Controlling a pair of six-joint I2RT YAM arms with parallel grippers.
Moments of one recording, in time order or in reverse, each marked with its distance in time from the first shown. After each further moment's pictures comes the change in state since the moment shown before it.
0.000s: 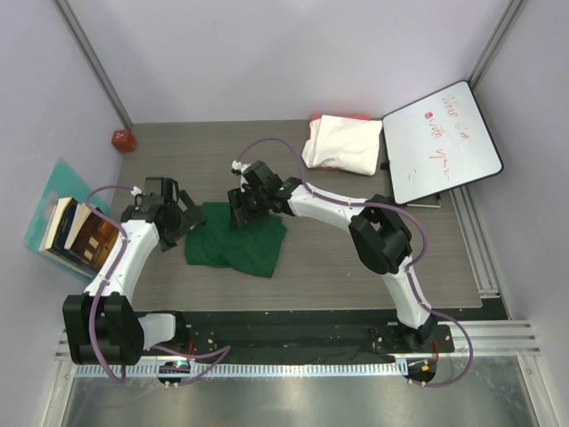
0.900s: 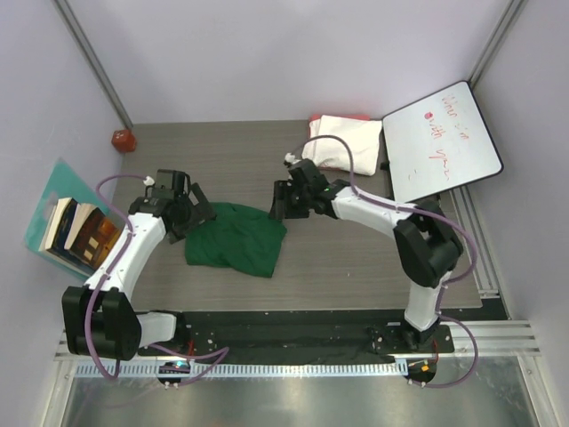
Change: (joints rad) left arm -0.105 0.031 0.076 -0.011 -0.003 -0.003; right arm -0.185 -0.371 -0.459 0.084 0.089 0.146
